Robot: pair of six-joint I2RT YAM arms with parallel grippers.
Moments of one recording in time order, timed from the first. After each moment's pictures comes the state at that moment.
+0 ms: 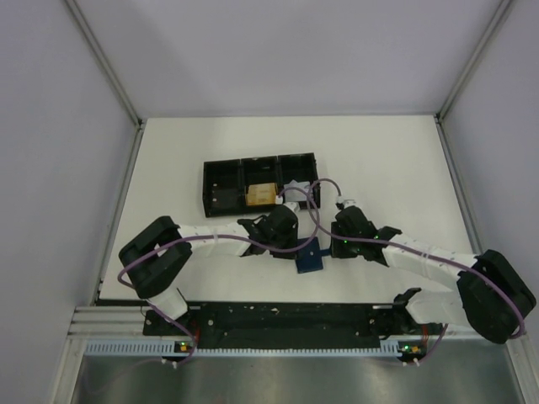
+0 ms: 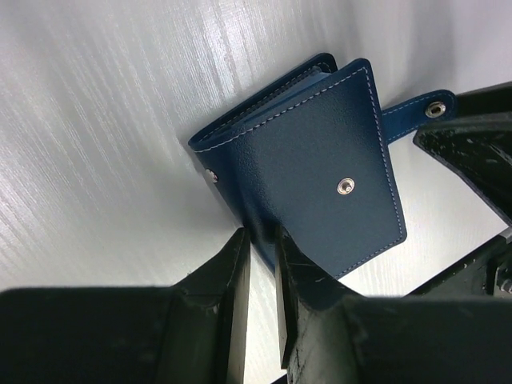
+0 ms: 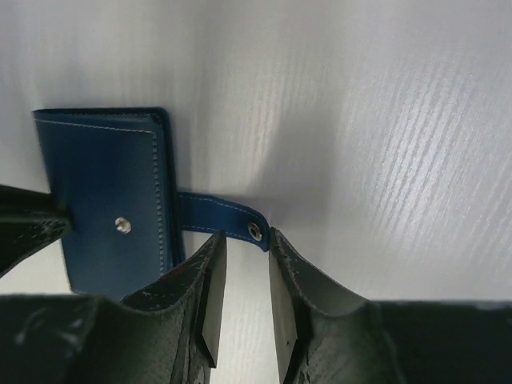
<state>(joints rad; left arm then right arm) -0.95 1.66 0.87 -0.14 0.05 -0.76 0.69 1.24 0.53 -0.27 0.10 0.58</state>
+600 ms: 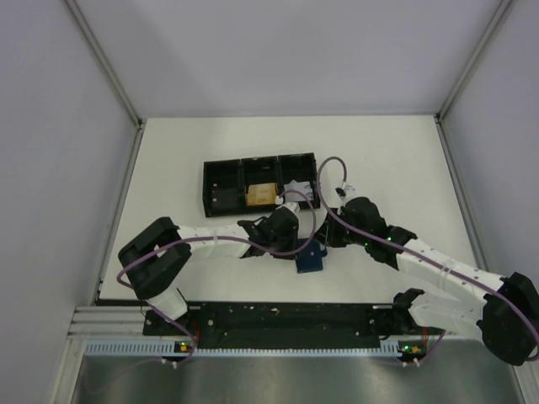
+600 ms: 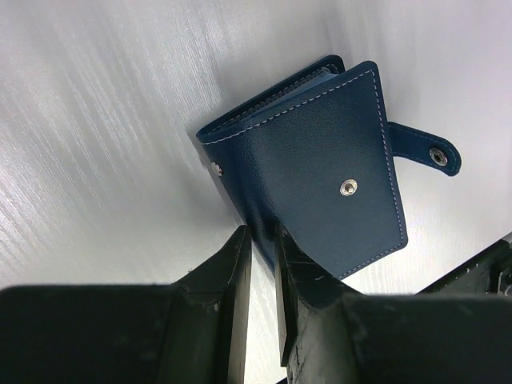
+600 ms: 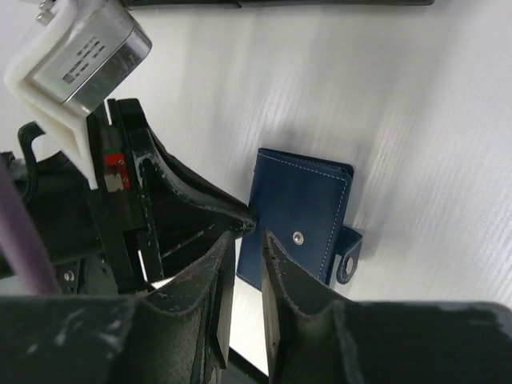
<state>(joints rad) -0.96 1.65 0.86 -0.13 0.01 -0.77 0.69 1.04 0.57 -0.18 -0.10 0.65</state>
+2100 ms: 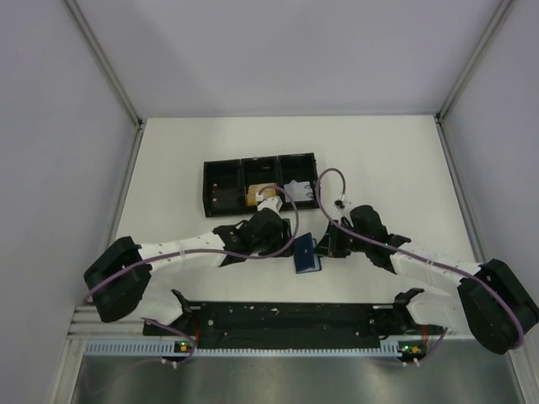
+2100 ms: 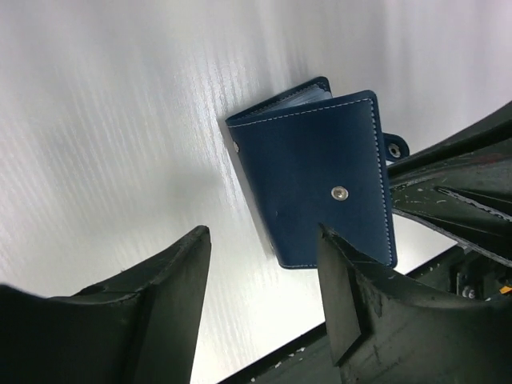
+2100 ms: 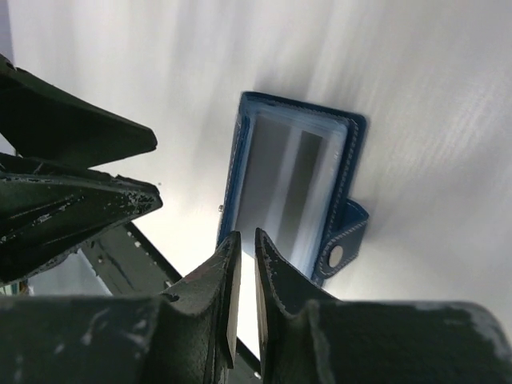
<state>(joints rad) -0.96 1.42 0.75 -0.15 -0.09 -0.84 0.59 1.16 0.39 0.08 -0.38 0.68</state>
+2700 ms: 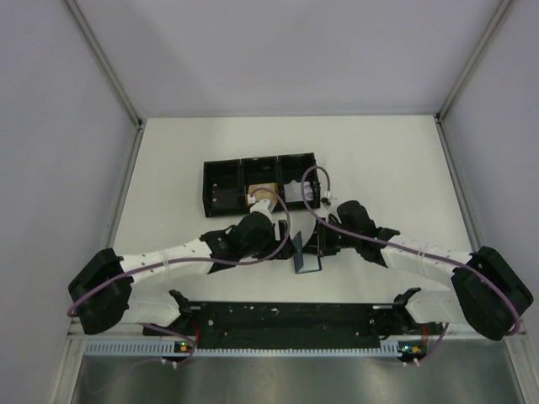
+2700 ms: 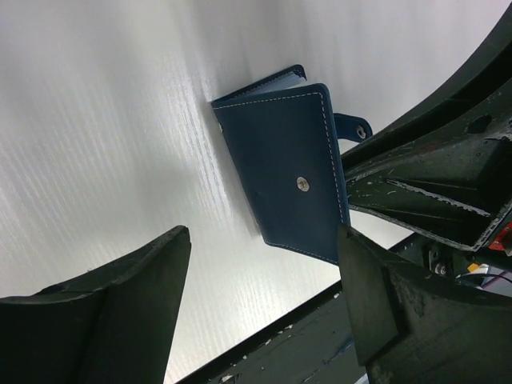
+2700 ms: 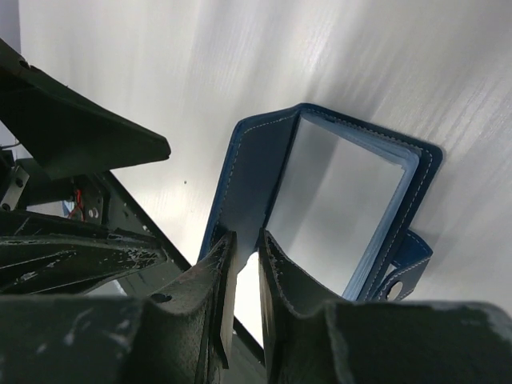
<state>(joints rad) -0.96 1.27 0.67 -0.12 -0.07 -0.86 0.67 1.24 0.49 0.07 -0.39 0.66</state>
